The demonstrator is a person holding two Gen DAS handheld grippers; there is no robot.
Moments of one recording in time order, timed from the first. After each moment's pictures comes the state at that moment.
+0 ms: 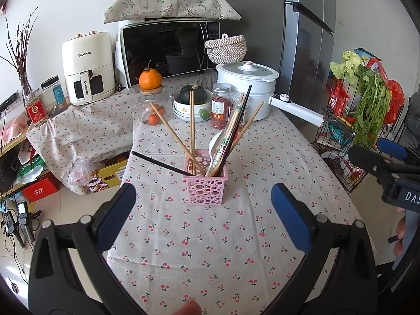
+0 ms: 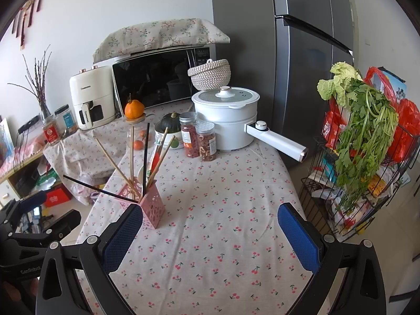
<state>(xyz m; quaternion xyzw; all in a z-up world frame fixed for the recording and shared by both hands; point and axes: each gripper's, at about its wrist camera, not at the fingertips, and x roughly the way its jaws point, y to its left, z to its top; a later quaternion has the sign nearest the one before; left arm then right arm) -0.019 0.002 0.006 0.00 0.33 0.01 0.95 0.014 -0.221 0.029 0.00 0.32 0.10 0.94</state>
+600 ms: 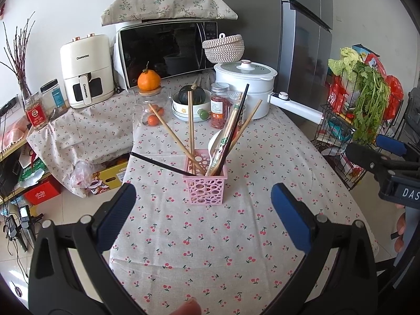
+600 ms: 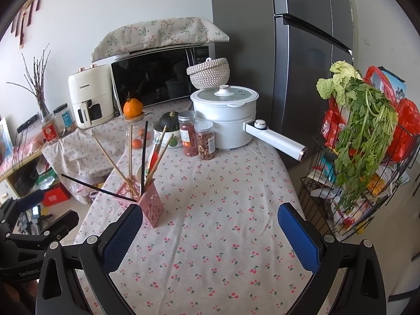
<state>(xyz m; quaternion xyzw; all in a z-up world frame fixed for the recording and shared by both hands) -0.020 -0.002 0.007 0.01 0.33 0.00 0.95 0.015 -0.222 0.027 -0.01 0.32 0.10 0.94</state>
